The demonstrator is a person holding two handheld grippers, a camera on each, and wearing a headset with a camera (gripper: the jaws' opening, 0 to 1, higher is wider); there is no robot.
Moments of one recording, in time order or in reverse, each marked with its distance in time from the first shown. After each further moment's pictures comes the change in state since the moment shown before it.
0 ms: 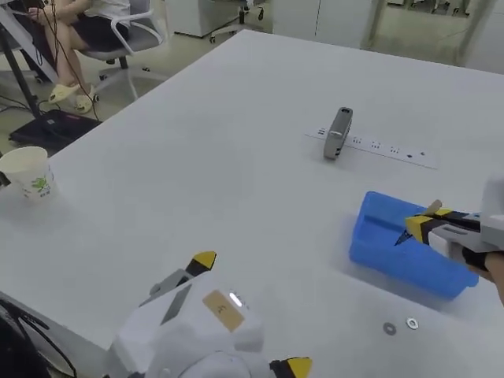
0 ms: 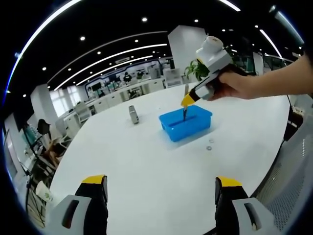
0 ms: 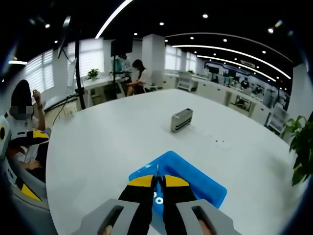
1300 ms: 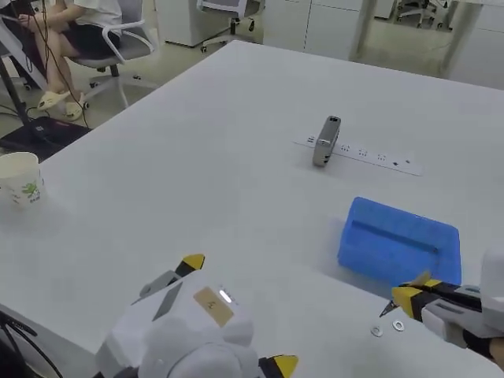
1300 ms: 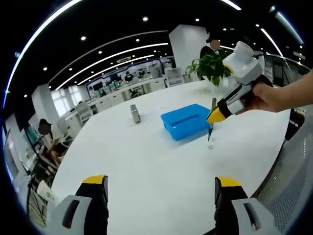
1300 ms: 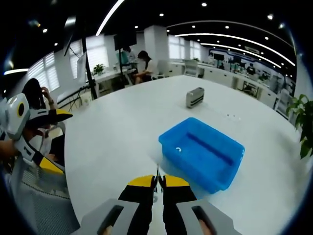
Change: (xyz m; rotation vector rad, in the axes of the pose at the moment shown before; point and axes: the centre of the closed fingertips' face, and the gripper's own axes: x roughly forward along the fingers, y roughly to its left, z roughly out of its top) left arm 0.000 0.003 -0.003 0.001 0.009 0.015; right arm -0.033 0.052 -0.068 0.062 0.099 0.089
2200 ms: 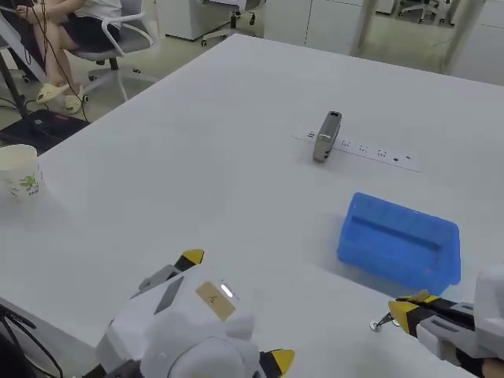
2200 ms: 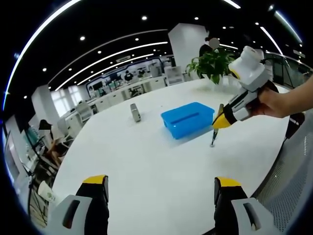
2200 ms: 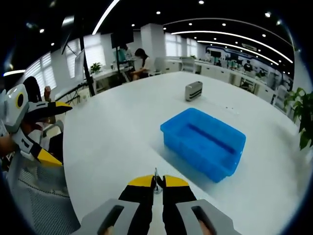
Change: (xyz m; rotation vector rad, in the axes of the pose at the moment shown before) left arm 0.000 0.000 -0.002 0.012 0.011 0.004; right arm 0.002 -0.003 -0.021 0.021 0.014 -0.029
